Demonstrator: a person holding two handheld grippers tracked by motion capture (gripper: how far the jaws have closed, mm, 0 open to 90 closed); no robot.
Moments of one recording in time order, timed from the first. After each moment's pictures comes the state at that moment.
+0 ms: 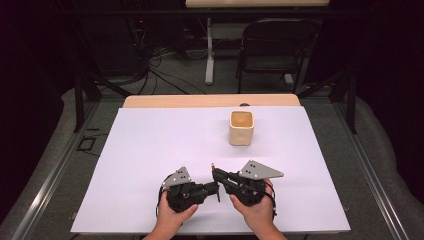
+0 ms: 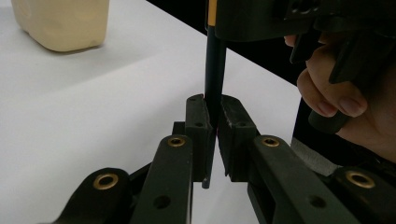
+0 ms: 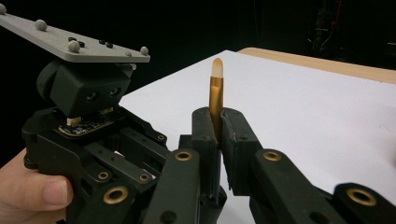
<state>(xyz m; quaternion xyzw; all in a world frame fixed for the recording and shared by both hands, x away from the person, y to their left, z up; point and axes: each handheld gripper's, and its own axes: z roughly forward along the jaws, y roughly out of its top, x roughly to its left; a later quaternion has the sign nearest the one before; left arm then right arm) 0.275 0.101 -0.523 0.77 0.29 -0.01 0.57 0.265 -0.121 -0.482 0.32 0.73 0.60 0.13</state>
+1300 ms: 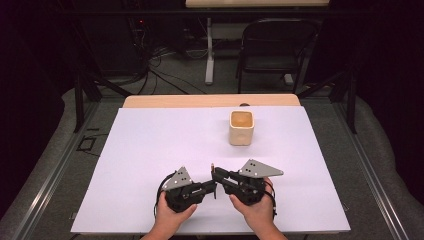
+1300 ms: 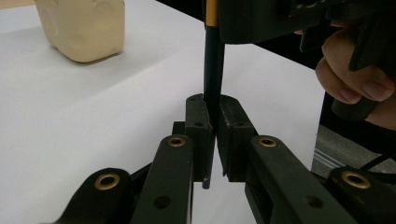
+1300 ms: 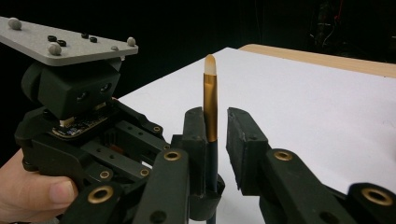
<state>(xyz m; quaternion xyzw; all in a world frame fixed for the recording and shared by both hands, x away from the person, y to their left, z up) 0.271 0.102 -0.518 0.79 0.28 0.05 0.55 0.267 -0.121 -0.482 0.32 0.73 0.60 0.12</state>
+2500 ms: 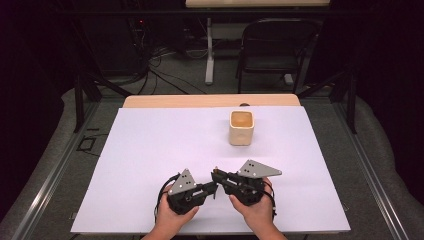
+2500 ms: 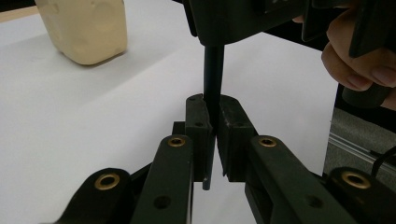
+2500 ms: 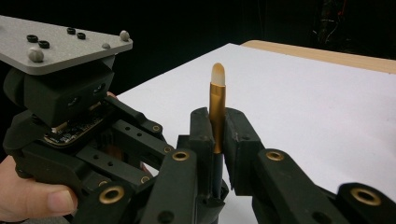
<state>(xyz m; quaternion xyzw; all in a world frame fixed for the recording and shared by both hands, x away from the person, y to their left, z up) 0.266 0.095 -0.516 0.81 0.26 0.08 0.52 0.267 -0.119 -0.483 0.32 0.73 0.59 0.12</state>
